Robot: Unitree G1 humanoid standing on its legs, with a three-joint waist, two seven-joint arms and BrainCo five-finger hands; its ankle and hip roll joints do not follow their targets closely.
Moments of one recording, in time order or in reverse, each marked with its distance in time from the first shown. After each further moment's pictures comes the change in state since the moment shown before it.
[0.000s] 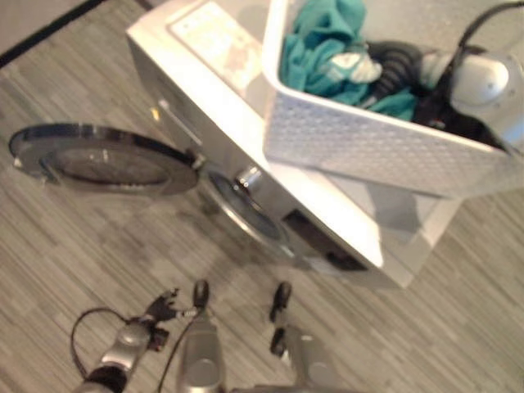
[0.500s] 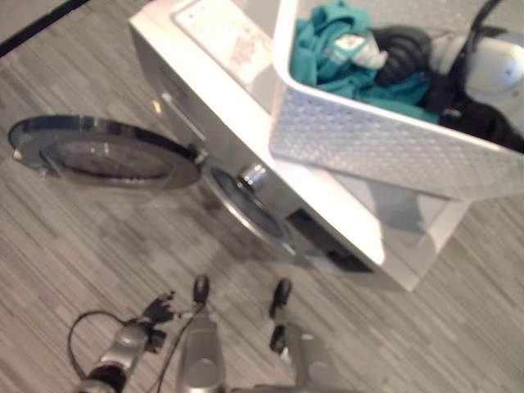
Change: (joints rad) left arm -0.031 -0.009 0.003 0.082 0.001 -0.018 0.012; right arm 0.045 0.010 -0.092 0.003 -0.080 -0.015 0.007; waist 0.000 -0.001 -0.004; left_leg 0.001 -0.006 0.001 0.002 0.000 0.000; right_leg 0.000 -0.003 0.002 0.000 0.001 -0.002
